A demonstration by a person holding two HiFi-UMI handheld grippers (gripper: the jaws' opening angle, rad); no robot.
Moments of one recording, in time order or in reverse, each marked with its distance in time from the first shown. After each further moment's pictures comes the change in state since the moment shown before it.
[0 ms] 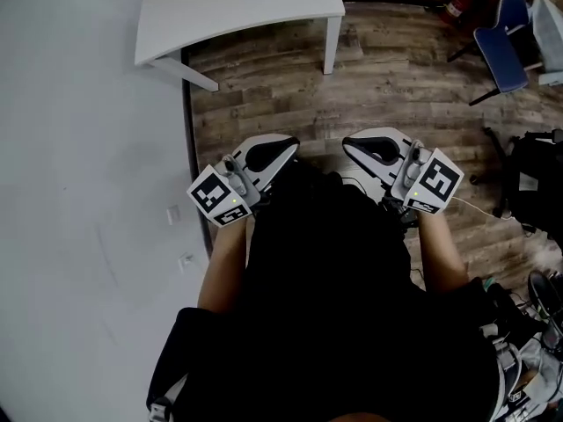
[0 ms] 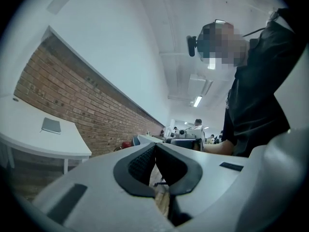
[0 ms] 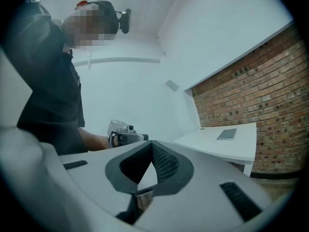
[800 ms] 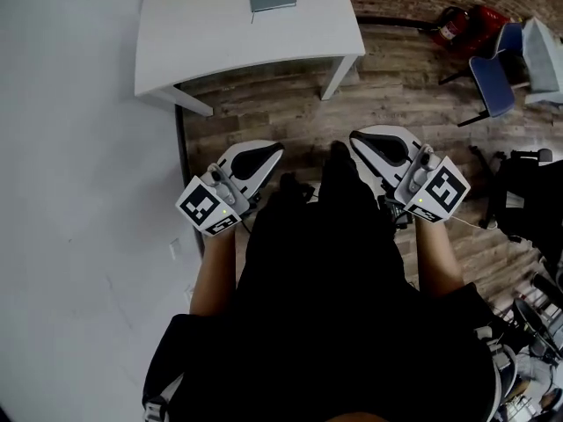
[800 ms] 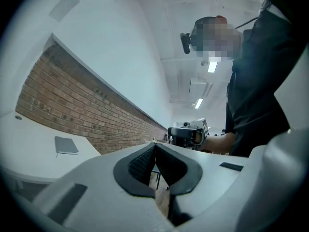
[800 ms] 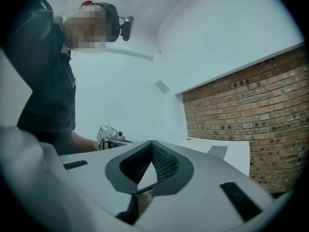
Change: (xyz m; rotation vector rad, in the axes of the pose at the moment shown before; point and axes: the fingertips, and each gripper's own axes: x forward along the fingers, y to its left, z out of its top) left arm -0.053 0.157 0.067 0.075 -0.055 0.008; right arm 0.122 -0.102 0.077 -0.088 0.002 -0.159
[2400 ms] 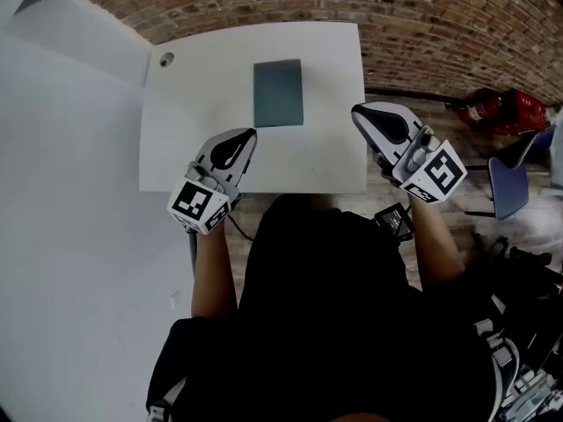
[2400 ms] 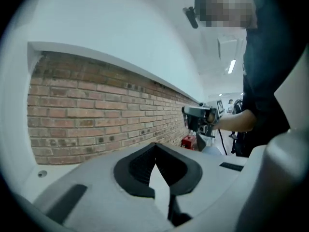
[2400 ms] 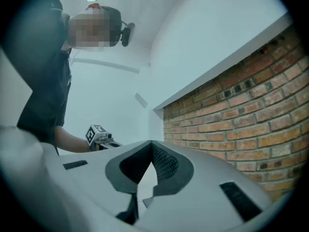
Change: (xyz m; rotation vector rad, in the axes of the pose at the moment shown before) left arm 0.190 0.373 0.072 0.213 0.226 0.410; right arm 0.132 -0.422 0.086 -0.114 -0.200 0.085
